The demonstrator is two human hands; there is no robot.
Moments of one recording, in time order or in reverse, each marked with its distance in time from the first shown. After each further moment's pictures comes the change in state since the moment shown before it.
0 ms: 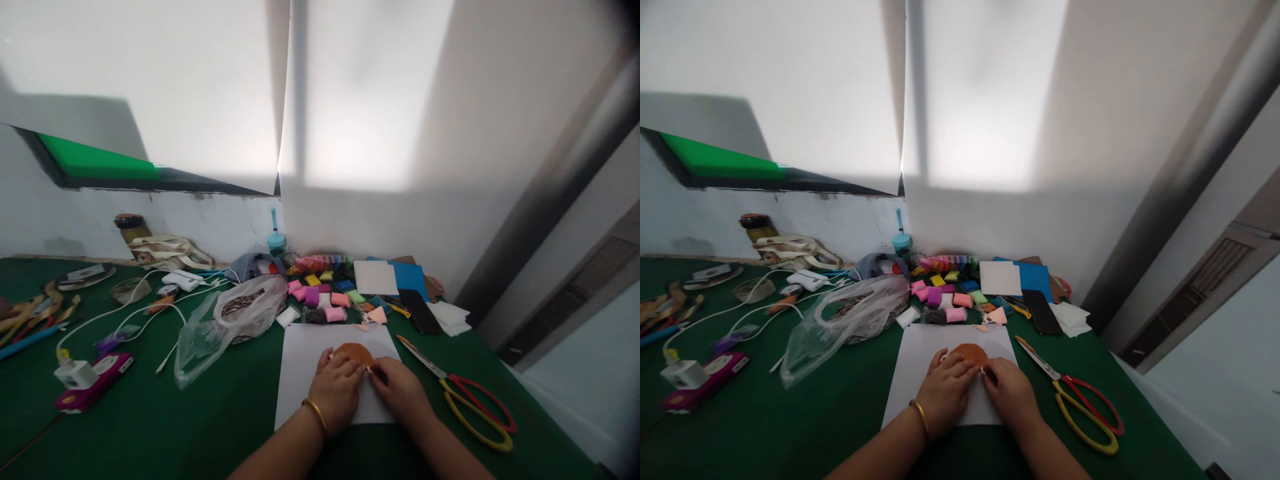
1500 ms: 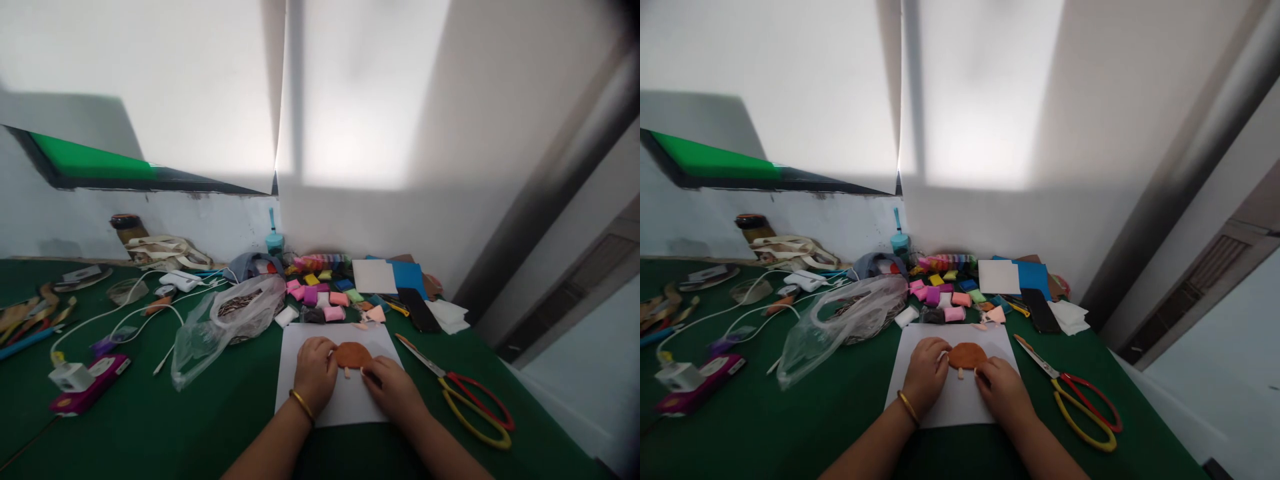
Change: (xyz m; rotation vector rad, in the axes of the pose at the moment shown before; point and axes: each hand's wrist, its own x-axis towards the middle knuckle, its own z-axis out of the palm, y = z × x) left_hand 0.008 -0.017 -0.027 -0.162 0.268 -0.301; right_hand -0.001 -0.014 -0.003 -0.004 -0.034 -0.074
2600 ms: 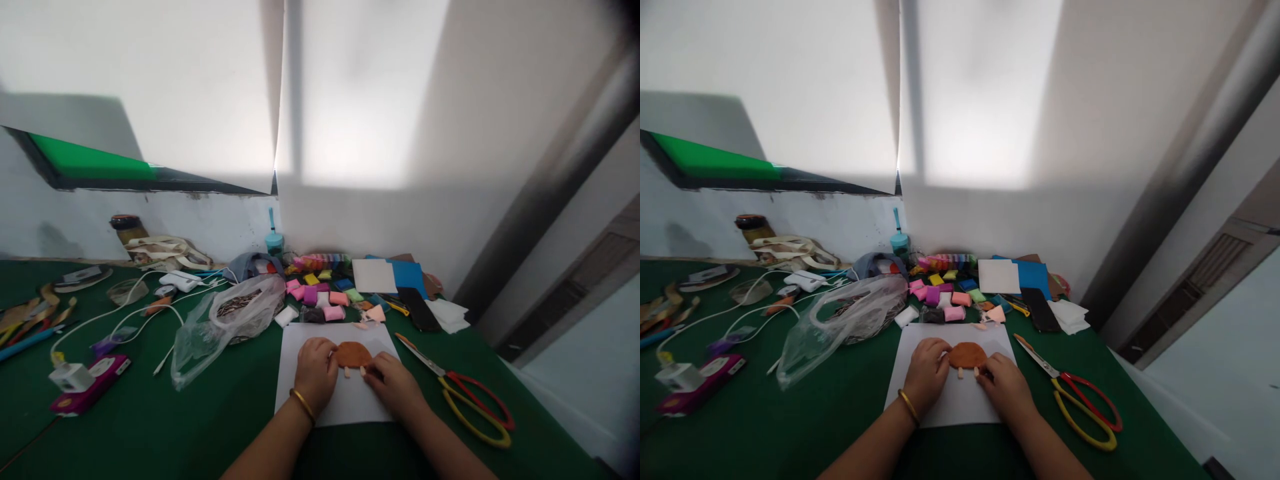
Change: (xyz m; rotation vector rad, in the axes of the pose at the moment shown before) left_hand 0.001 -0.002 0.003 0.018 -0.008 0.004; right_hand 0.006 0.009 -0.002 0.048 -0.044 0.113
